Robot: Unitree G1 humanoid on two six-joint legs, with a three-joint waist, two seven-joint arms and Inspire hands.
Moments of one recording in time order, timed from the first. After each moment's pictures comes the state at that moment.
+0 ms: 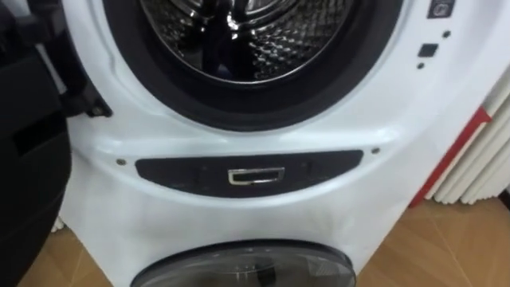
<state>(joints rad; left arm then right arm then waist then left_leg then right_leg) 0.19 0.20 -0.08 1.05 0.00 0.04 0.22 0.18 -0.21 0.01 1.13 0.38 0.00 0.04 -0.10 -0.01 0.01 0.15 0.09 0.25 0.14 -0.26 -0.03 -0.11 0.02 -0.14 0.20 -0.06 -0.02</state>
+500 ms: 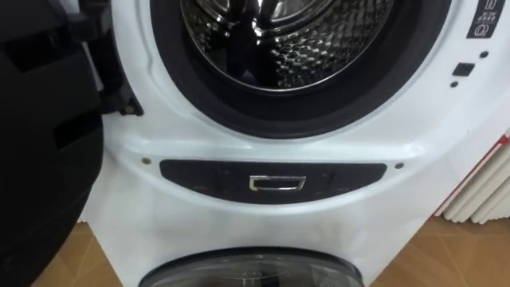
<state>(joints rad) 0.22 0.19 -0.04 1.05 -0.01 0.04 0.23 0.18 -0.20 0.01 1.16 0.38 0.00 0.00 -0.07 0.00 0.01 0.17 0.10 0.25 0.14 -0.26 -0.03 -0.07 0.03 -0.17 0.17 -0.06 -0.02</state>
